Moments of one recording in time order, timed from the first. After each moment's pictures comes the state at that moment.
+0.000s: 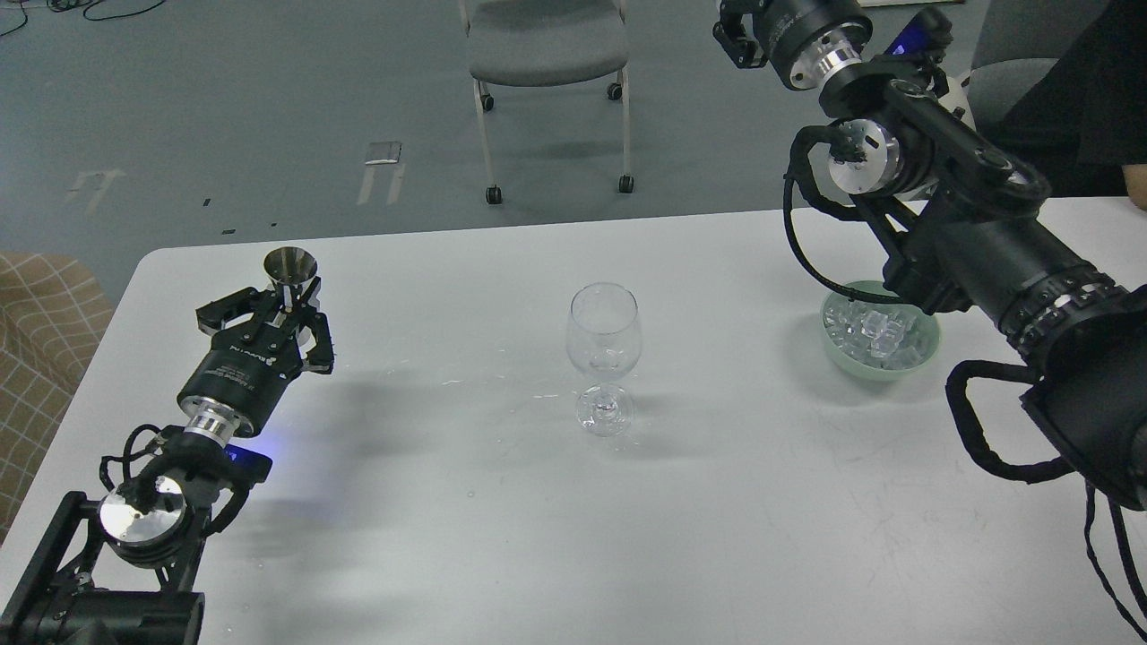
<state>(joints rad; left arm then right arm) -0.08 0.16 -1.59 -1.27 -0.03 -0.24 0.24 1.16 -0.02 0.84 0.45 -0.40 0.17 0.32</state>
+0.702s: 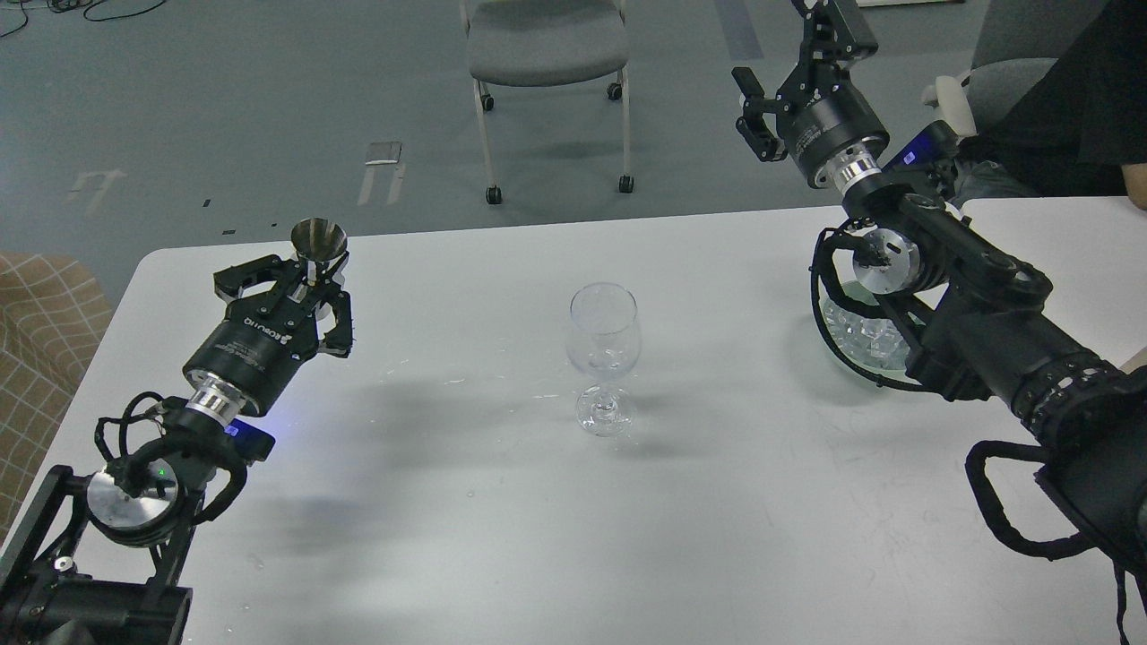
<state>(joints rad) -0.07 0.22 -1.54 -1.44 -0.02 -0.16 0.29 0.94 -0.06 0.82 0.46 -0.40 0.30 0.48</state>
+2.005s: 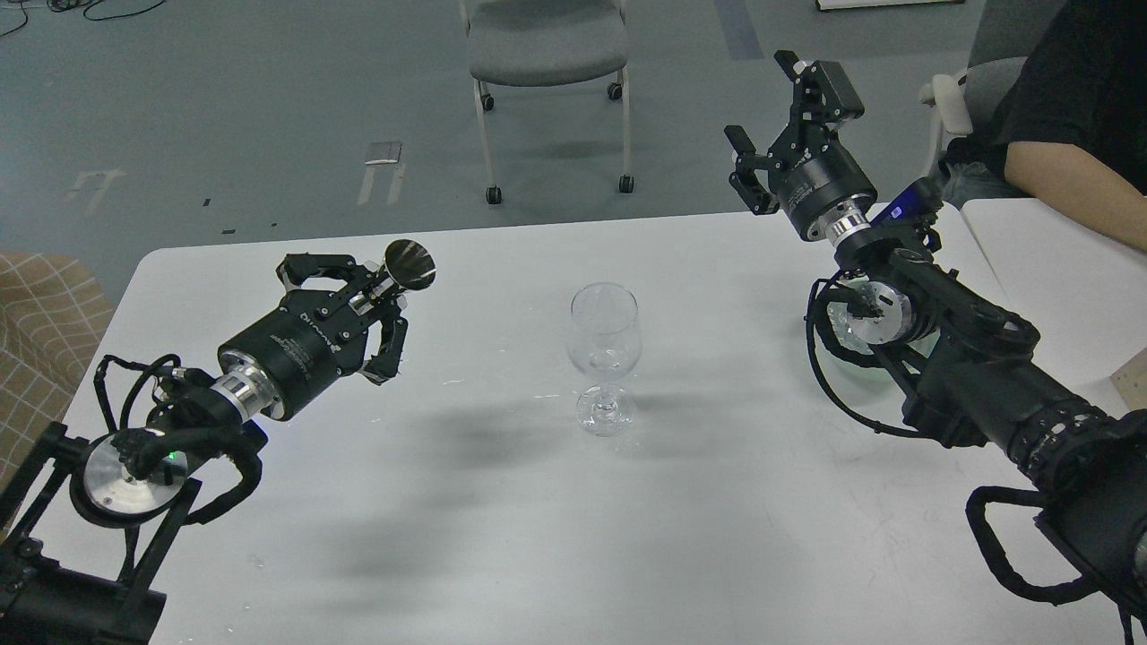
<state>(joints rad) -0.11 0.37 -1.35 -1.75 0.15 0.13 0.41 0.85 -0.06 0.81 0.51 -0.42 0.30 0.49</state>
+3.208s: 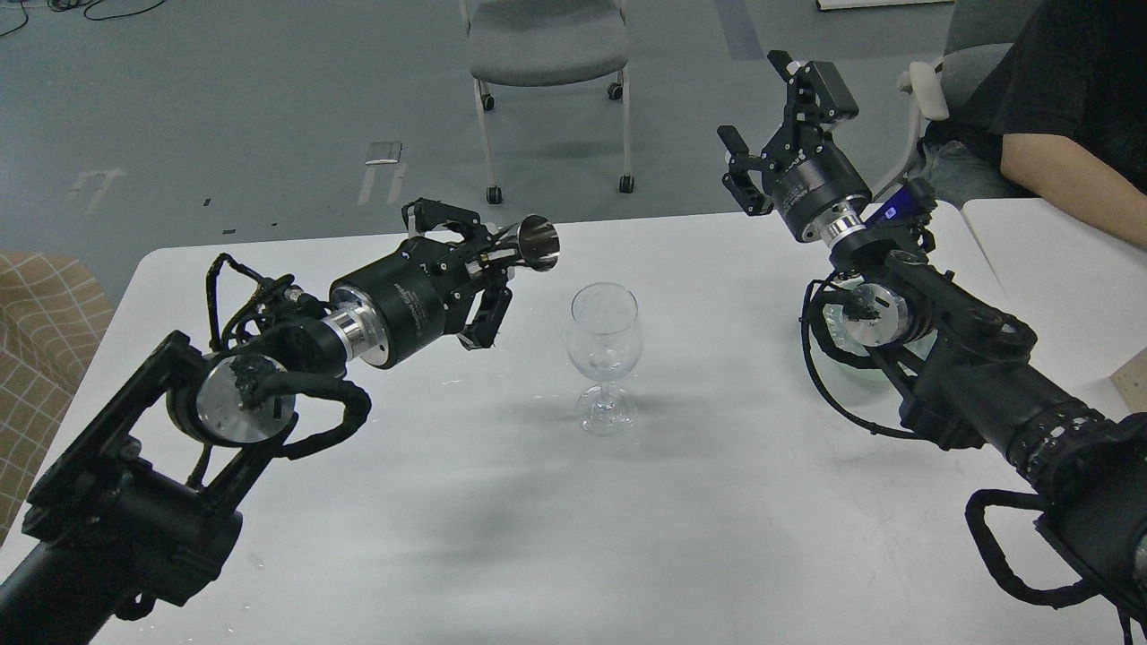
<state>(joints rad) -0.42 0.36 -1.06 -1.74 0.24 0.27 0.44 0.84 -0.06 0.81 0.54 -0.42 0.30 0.49</state>
